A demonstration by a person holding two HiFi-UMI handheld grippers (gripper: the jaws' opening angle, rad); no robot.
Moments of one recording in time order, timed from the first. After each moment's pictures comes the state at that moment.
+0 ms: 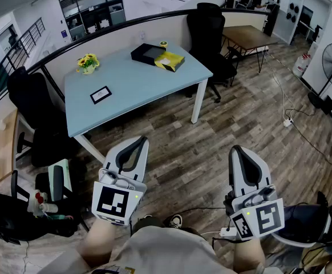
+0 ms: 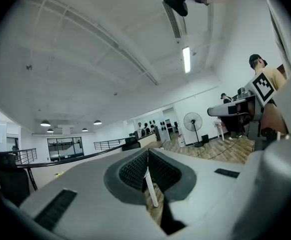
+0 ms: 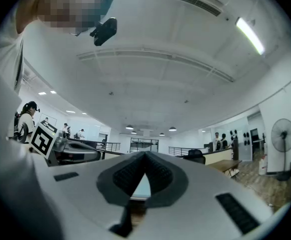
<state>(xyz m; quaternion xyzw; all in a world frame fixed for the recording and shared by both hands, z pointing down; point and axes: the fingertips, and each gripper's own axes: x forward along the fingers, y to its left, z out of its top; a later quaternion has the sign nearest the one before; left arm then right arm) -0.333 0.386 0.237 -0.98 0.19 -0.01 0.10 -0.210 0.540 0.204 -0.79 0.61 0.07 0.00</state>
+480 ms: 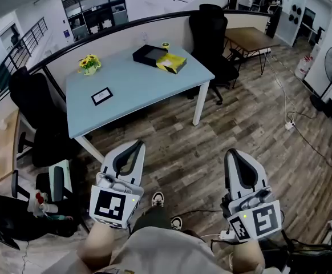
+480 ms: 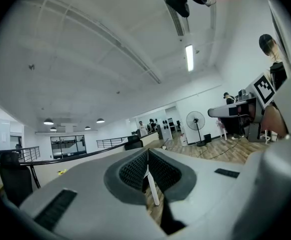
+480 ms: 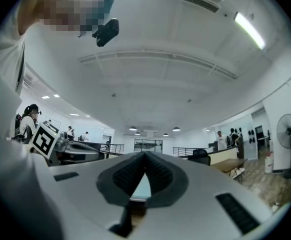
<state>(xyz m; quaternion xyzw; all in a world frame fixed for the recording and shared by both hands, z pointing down) -0.339 0.377 0.244 -0.97 0.21 -0.02 0.09 -0.211 0.526 0.211 -0.77 0.63 0.07 0.01</state>
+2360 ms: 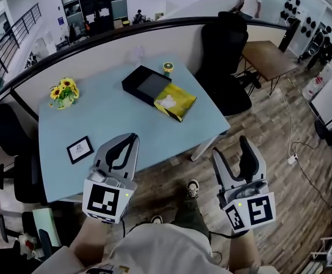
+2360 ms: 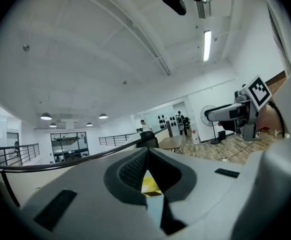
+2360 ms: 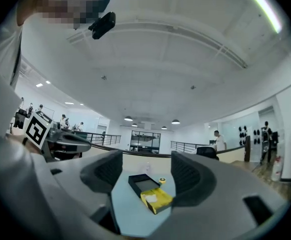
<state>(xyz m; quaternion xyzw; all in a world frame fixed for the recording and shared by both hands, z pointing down) -0.061 -0.083 0.265 -0.97 0.23 -0.03 0.08 0.091 0.055 0.235 -0.77 0.63 0.05 -0.04</state>
